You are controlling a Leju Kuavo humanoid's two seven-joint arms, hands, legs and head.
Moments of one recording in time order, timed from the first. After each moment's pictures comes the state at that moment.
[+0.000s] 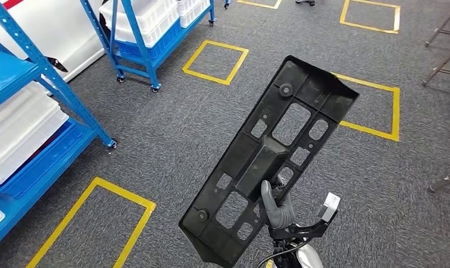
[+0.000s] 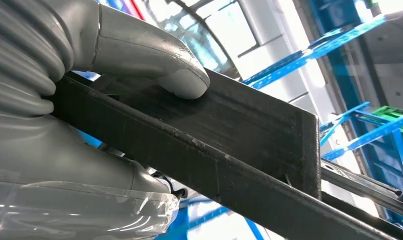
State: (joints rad) left arm -0.05 -0.06 0.26 -0.20 -0.47 0.11 -0.15; right arm 0.02 0.23 0.14 -1.37 -0.27 0.44 -0.54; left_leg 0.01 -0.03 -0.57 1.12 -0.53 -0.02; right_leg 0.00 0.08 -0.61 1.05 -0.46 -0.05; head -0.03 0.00
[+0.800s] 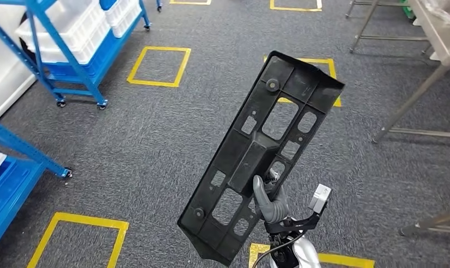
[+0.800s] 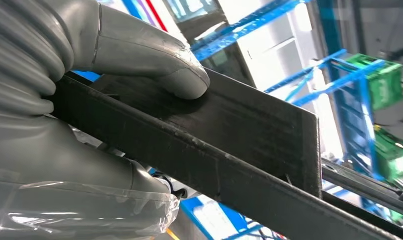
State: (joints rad) left arm -0.05 -0.12 0.29 -0.20 -0.45 0.09 -0.14; right arm -0.03 0.21 0.20 -1.36 -0.26 0.38 -0.51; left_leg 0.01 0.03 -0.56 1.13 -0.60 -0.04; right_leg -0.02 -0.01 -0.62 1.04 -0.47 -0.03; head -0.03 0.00
